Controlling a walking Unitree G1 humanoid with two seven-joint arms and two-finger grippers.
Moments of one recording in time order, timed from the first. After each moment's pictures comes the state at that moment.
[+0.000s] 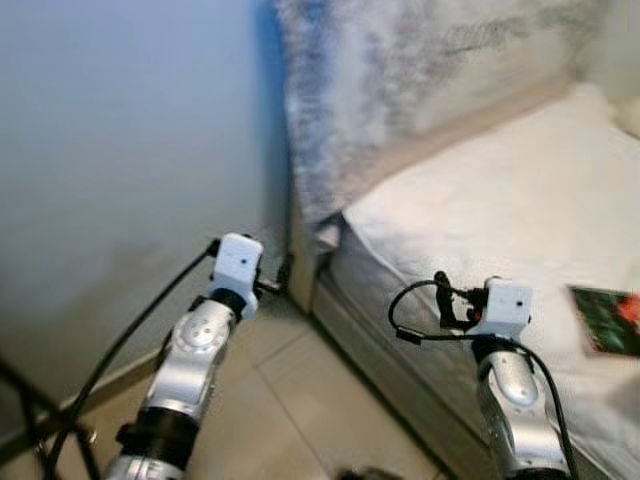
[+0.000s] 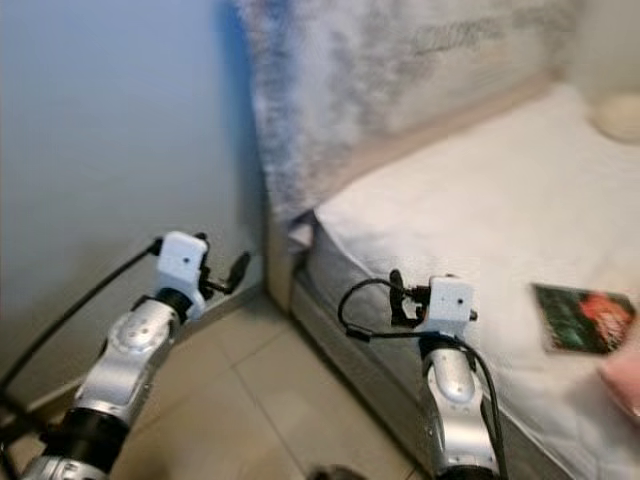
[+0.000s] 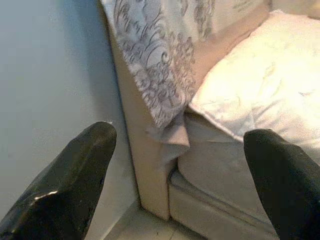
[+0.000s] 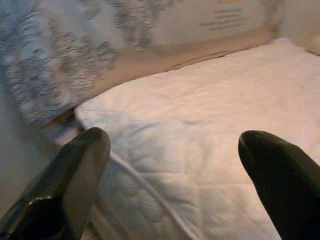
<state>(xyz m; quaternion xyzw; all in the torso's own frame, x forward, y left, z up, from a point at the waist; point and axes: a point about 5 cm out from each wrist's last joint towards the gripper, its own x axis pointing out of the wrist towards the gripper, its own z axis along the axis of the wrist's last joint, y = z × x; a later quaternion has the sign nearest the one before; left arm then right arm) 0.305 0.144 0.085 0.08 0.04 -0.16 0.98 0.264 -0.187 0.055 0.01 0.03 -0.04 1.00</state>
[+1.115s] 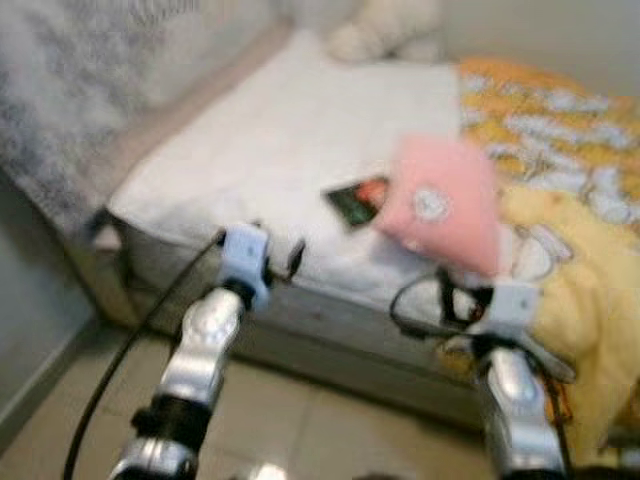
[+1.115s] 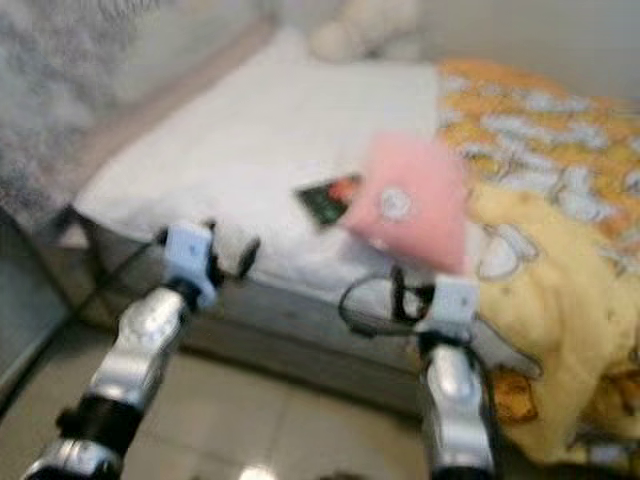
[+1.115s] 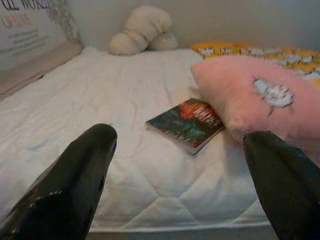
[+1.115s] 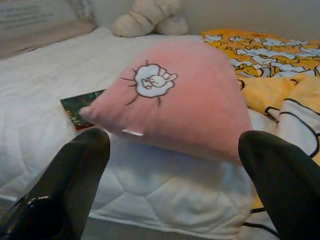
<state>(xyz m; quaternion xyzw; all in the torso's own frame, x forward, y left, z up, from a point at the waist) 0.314 0.125 0.094 0.05 0.00 -0.18 0.98 0.262 -0.189 0.054 0.04 0.03 -0.05 1.00</state>
